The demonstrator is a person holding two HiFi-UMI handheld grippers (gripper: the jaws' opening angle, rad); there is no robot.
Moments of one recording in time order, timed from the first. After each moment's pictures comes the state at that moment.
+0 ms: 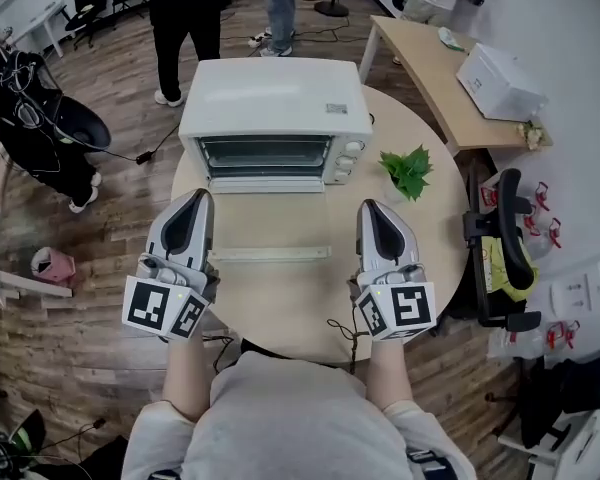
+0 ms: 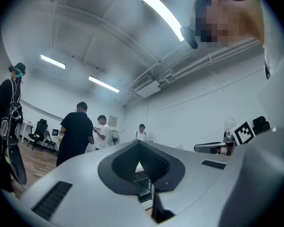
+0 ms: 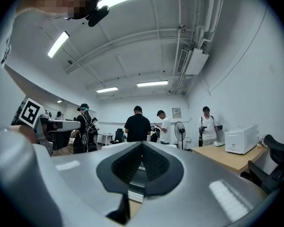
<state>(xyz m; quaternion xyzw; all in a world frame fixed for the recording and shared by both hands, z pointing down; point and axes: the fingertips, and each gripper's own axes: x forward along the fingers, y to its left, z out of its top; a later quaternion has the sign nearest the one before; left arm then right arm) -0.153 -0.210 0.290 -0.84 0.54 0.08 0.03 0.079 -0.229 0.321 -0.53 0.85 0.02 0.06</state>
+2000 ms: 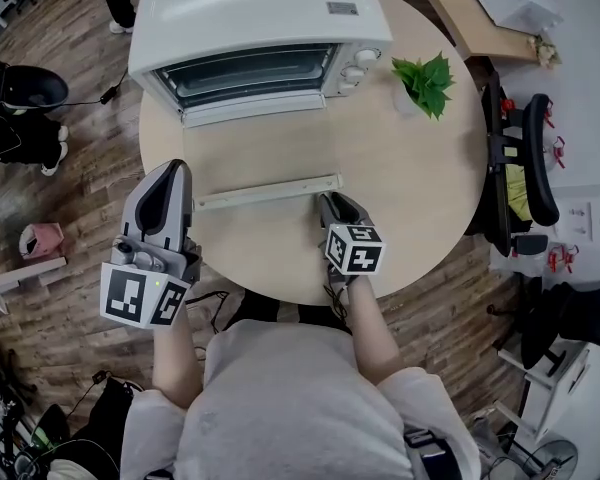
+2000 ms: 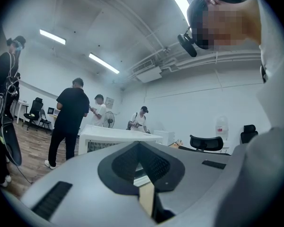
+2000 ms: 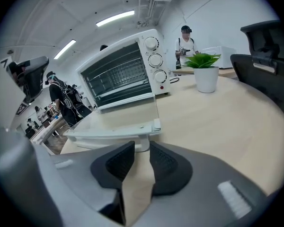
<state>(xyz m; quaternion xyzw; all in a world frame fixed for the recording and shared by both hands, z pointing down) -0.175 -0.238 0.386 -0.87 0.49 0.02 -0.07 0.059 -0.206 0.665 -0.56 0.74 -0.34 -0.17</state>
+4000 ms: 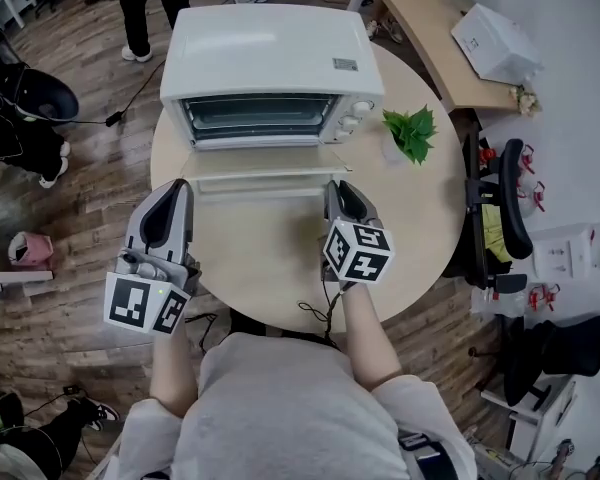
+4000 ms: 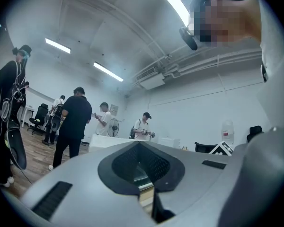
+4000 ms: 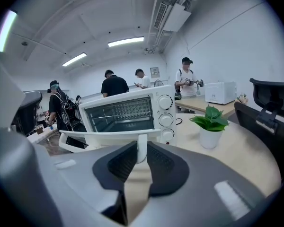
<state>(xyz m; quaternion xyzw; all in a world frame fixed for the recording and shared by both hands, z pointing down) -0.197 -0.228 0.357 -0.85 0.52 0.05 -0.05 0.056 -0.282 0.510 -0.61 0.76 -0.21 -0.09</state>
